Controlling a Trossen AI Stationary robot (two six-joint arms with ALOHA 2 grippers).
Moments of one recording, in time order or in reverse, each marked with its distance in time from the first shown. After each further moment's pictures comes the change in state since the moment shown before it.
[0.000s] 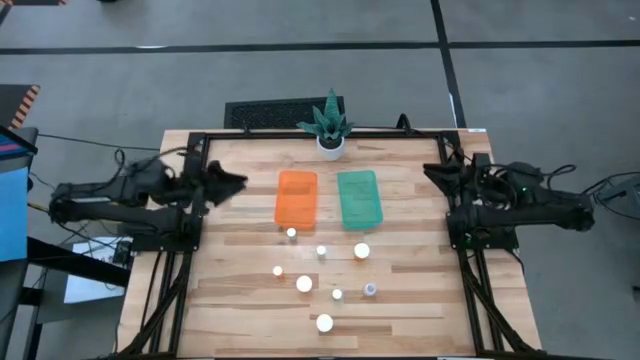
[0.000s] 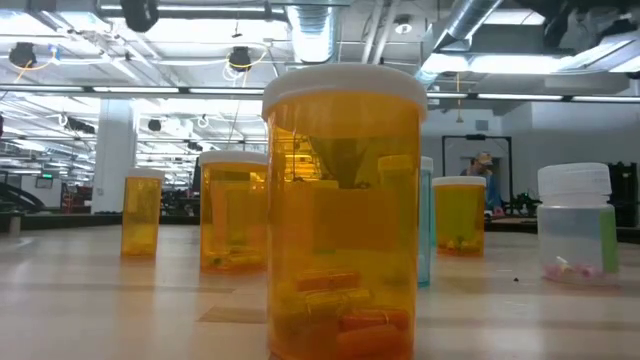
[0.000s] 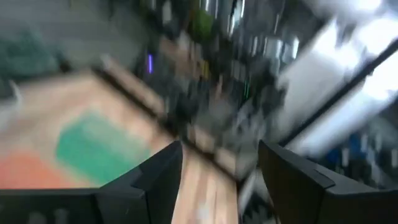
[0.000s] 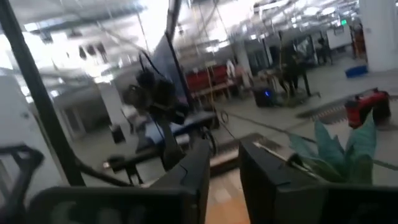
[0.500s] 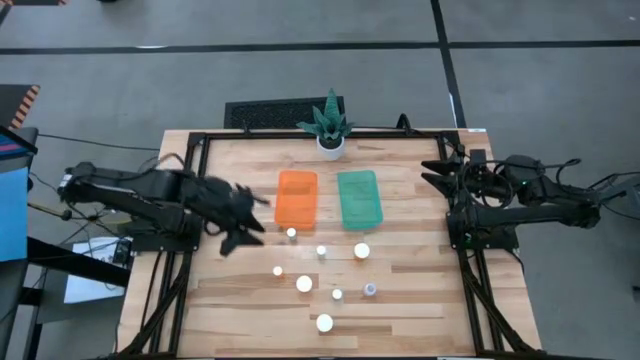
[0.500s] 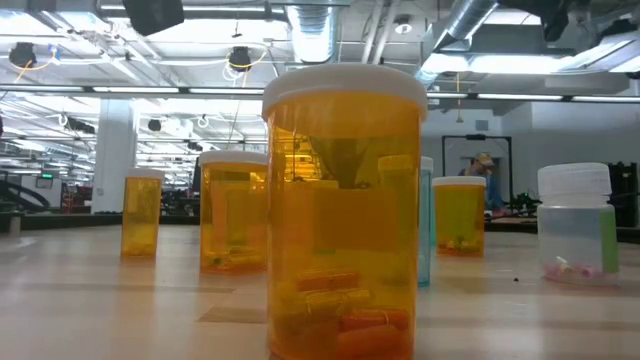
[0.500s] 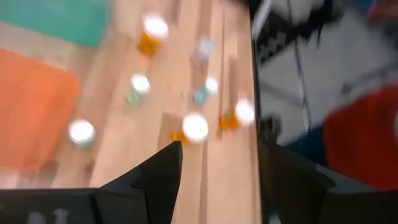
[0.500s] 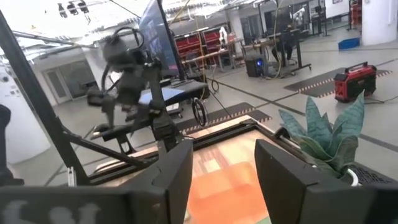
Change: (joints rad) left arm -0.192 0.442 0.264 -0.433 0.238 0.169; right arm 0.000 0.077 0.123 -0.190 -0.001 -0.002
